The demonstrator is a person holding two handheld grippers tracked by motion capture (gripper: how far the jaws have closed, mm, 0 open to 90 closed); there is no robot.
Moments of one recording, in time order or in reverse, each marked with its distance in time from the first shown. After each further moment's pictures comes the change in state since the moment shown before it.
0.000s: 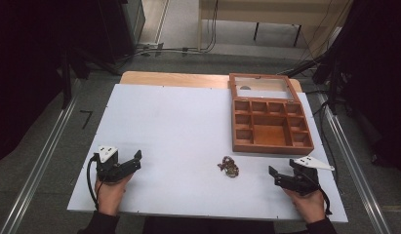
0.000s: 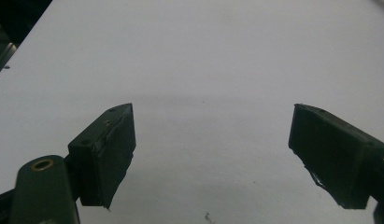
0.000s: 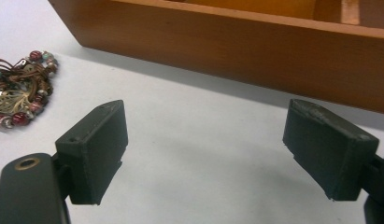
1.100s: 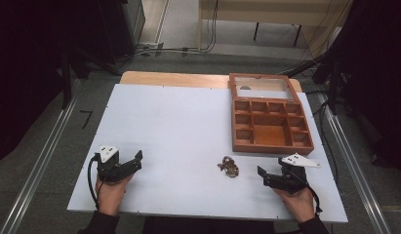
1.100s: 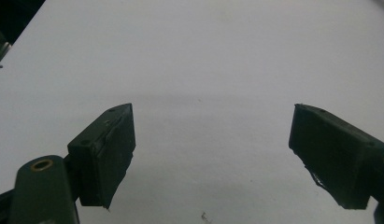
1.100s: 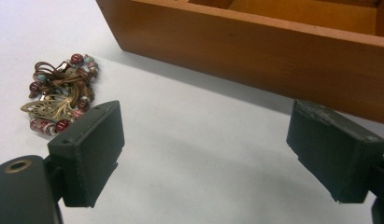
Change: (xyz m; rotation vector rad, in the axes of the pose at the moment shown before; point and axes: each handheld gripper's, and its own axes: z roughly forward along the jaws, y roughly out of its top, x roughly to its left) left arm -0.001 0.000 0.001 0.007 -0.009 0.006; right arm 0.026 0.007 0.012 0.003 0.055 -0.040
